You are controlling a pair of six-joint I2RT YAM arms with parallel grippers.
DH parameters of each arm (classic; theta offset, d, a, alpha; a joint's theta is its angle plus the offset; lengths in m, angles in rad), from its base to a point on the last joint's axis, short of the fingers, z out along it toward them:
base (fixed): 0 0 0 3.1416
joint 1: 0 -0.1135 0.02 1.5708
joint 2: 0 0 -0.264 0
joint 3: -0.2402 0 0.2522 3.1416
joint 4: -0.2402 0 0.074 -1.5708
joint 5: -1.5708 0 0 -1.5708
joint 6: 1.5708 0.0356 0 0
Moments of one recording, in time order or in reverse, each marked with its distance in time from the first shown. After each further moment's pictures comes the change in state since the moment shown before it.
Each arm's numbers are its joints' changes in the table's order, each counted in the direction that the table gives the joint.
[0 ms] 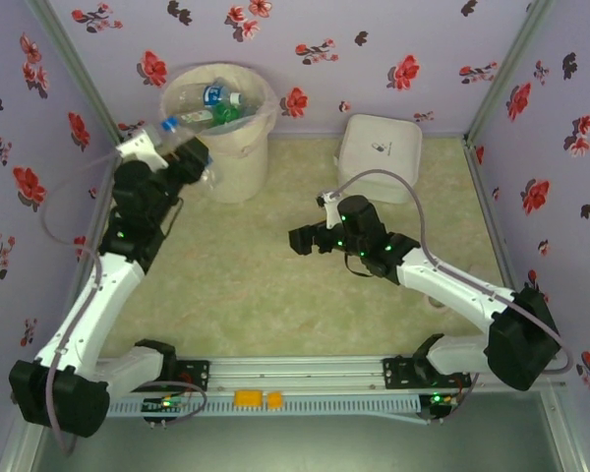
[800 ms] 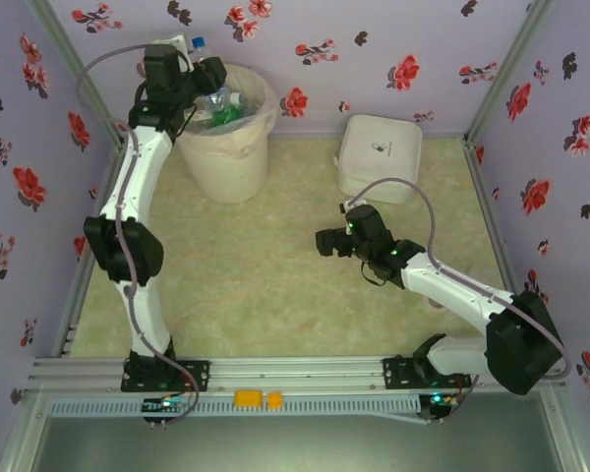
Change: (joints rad) left arm -0.084 0.973 -1.194 -0.458 -0.117 0.228; right arm 0.063 -0.018 0.089 -0.081 -0.255 -0.005
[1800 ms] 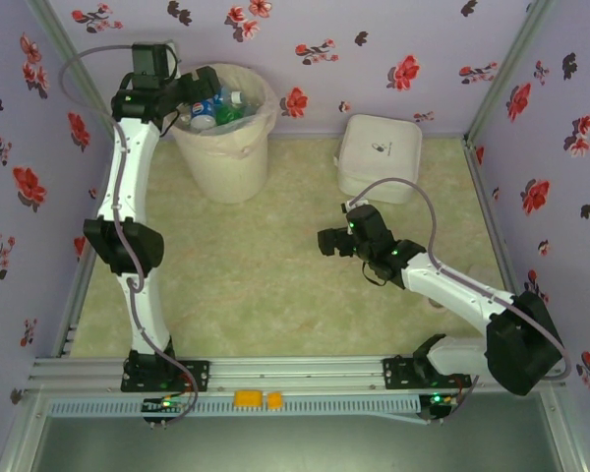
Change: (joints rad) left arm -0.051 0.042 -0.204 -0.422 0.068 0.103; right arm 0.006 -0.004 0.003 -0.004 -0.027 -0.013
